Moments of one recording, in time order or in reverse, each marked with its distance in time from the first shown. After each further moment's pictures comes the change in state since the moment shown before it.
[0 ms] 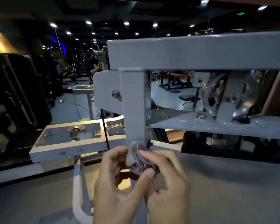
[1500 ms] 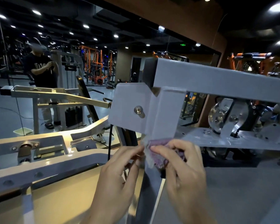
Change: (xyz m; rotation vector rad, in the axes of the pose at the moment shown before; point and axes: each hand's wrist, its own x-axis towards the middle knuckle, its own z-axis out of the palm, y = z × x) left_hand 0.102 -0.059 -0.060 0.101 -0.365 0.258; right_hand 0.050 -0.024 0.049 -0.688 -0.015 -0.268
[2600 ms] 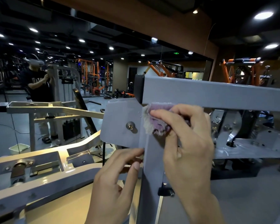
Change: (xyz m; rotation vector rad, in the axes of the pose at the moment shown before) left_hand 0.026 0.009 0.004 -0.035 0.117 0.113; right_hand 0.076 -0.009 -0.009 -0.022 0.240 -0.001
